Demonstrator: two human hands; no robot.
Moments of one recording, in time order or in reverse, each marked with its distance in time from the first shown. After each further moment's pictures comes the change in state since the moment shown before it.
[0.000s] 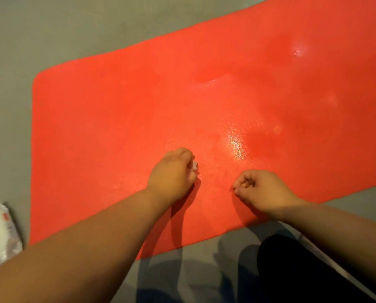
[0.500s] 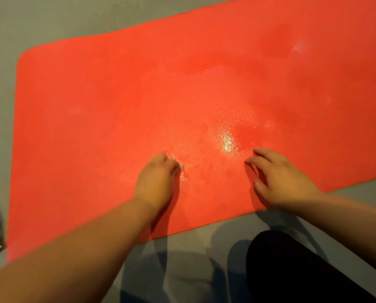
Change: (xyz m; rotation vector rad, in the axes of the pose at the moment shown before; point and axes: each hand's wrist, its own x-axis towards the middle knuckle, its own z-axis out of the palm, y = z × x) left_hand -0.028 0.006 0.032 0.040 0.125 -0.128; right_hand -0.006 0.037 -0.058 -0.659 0.091 -0.317
